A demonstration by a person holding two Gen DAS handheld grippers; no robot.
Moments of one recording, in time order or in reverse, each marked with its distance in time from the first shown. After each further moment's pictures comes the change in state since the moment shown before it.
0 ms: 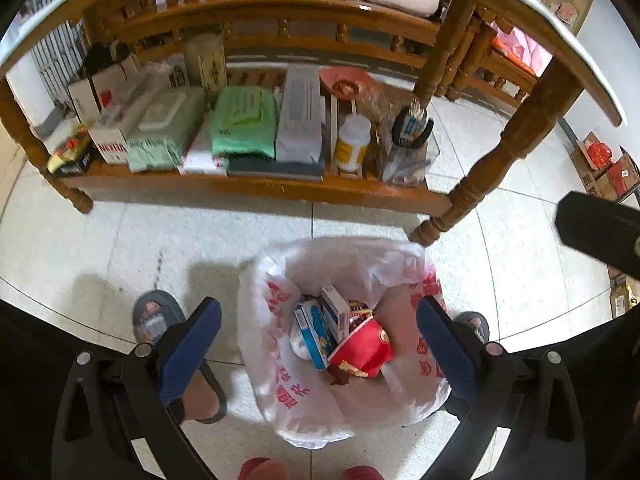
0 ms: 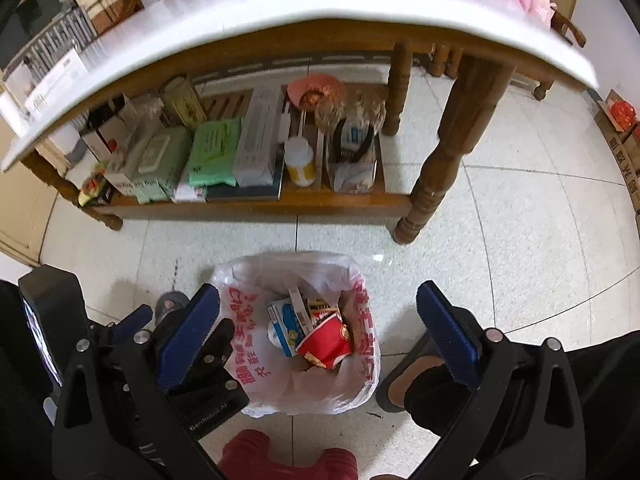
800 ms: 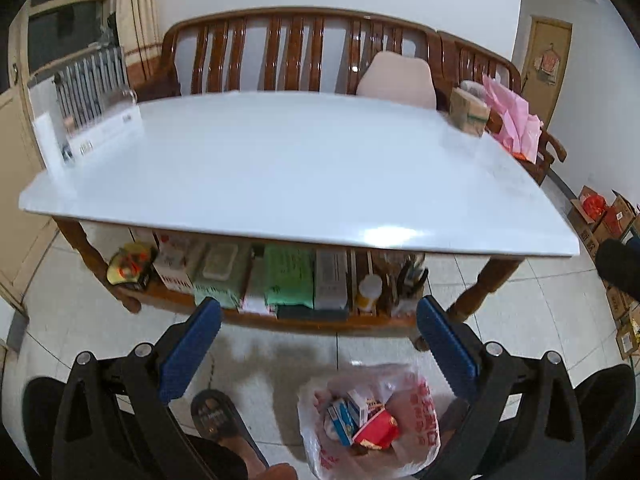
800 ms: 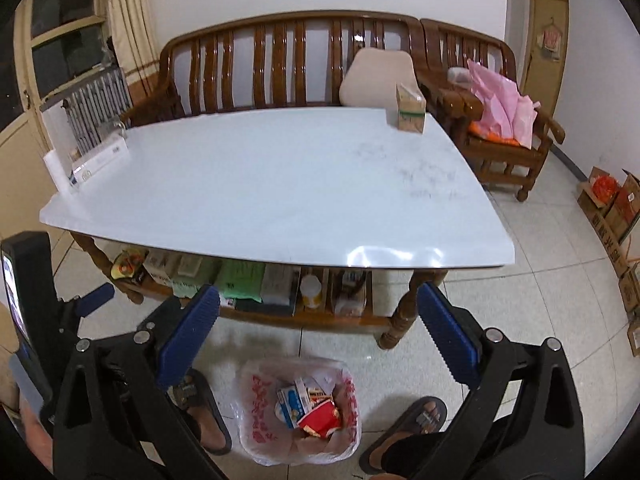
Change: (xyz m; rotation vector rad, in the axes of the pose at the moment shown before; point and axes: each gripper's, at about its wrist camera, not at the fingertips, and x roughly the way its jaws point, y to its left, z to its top) left arm -0.159 0.027 0.094 0.020 -0.331 0.055; right arm -0.156 0.026 0.058 -0.079 -0.360 -0.007
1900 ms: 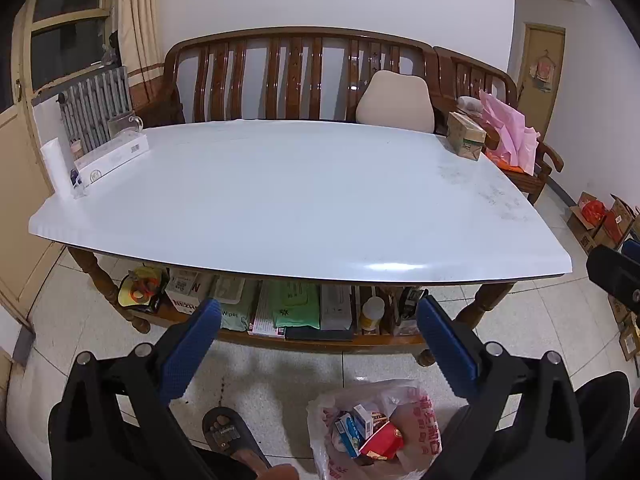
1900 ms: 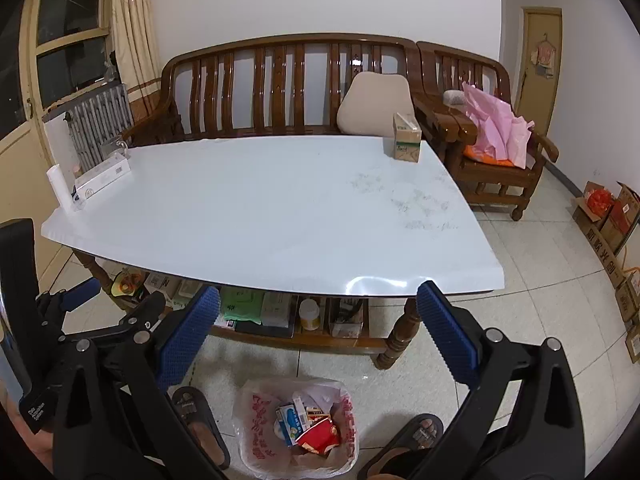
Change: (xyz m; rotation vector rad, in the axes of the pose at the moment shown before) left arm -0.022 0.003 0.019 0.020 -0.053 0.008; right arm -0.021 0.006 0.013 -0.007 -0.079 -0.019
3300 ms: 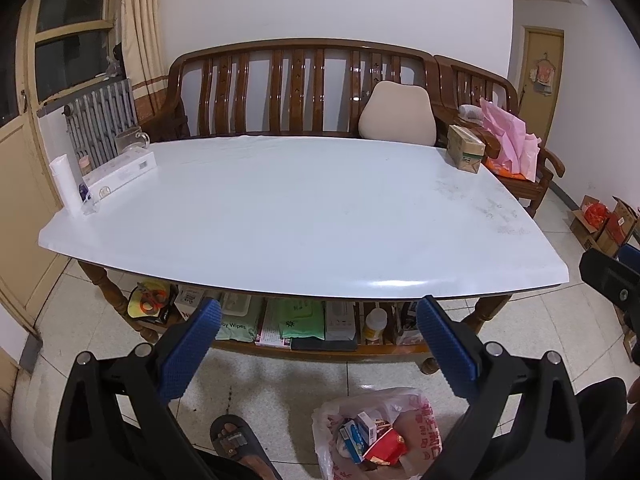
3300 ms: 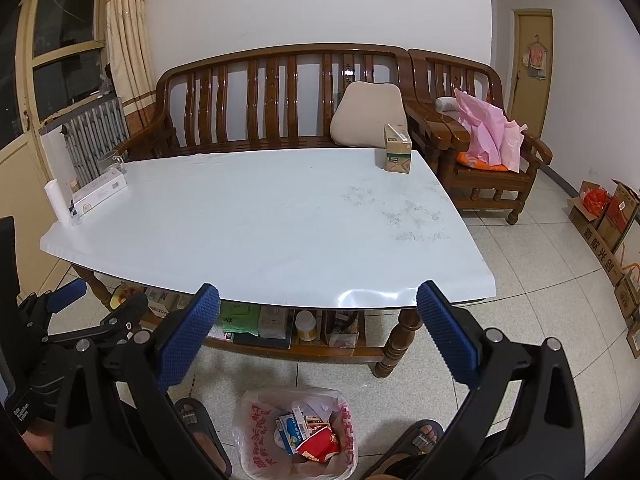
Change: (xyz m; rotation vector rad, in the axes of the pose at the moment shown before) left arm -0.019 -0.002 0.017 0.004 -0.028 0.017; right arm -0.007 -0.011 0.006 0.028 -0.031 -0.009
